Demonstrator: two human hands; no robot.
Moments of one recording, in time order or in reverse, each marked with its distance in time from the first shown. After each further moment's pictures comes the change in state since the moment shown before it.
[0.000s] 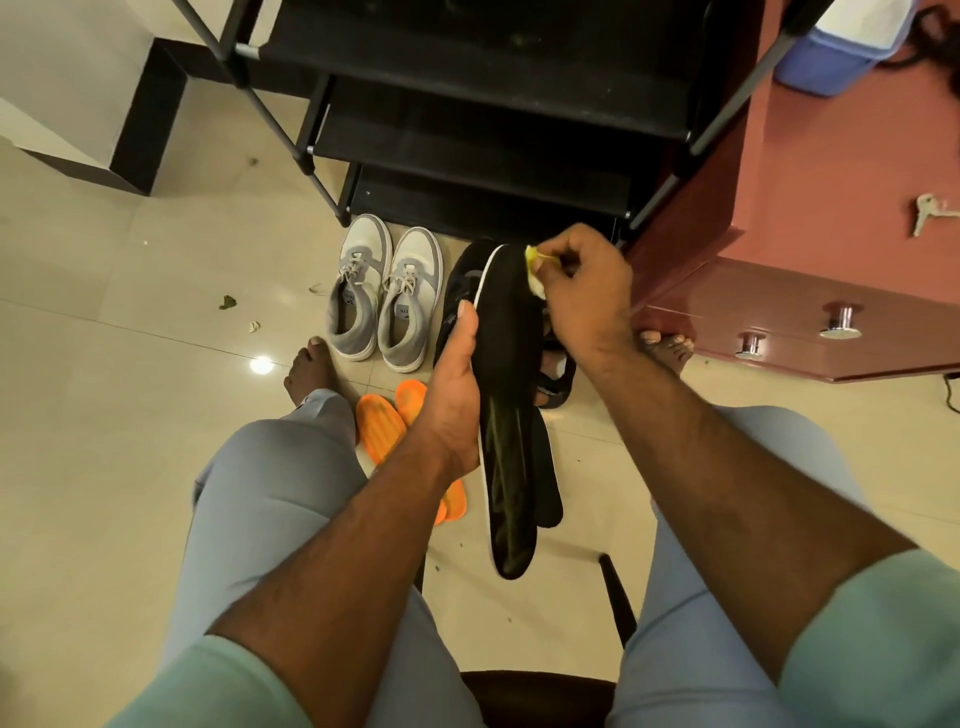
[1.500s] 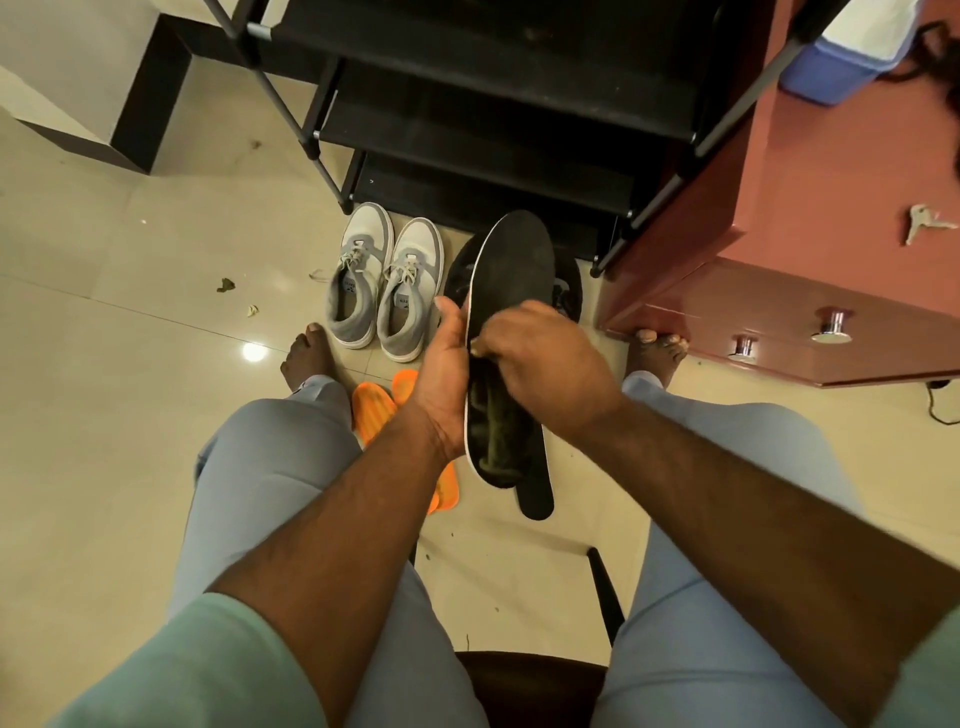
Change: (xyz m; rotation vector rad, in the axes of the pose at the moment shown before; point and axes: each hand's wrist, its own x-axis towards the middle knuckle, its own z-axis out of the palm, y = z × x) left_hand 0.004 0.002 -0.009 -0.243 0.052 -0.185; right_hand -0.057 -0.024 -0.009 -0.566 -0.571 -0.612
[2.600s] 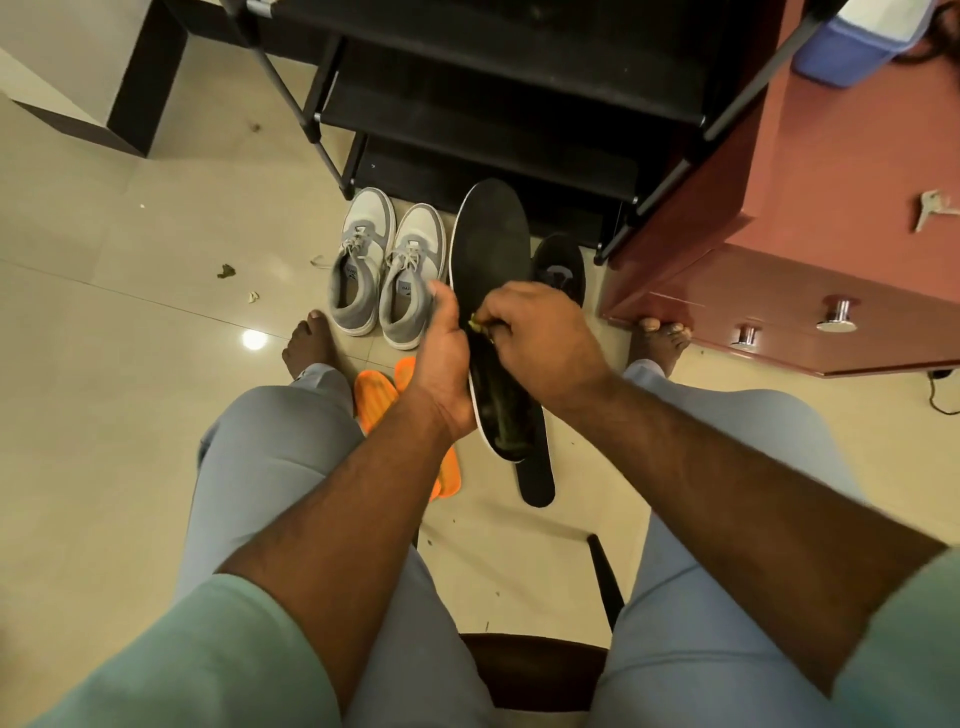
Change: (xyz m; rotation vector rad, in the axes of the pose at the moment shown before) left_hand 0.005 0.002 -0.006 -0.012 0.048 0.050; right_hand 0.013 -0.001 0.011 0.092 0.055 0.205
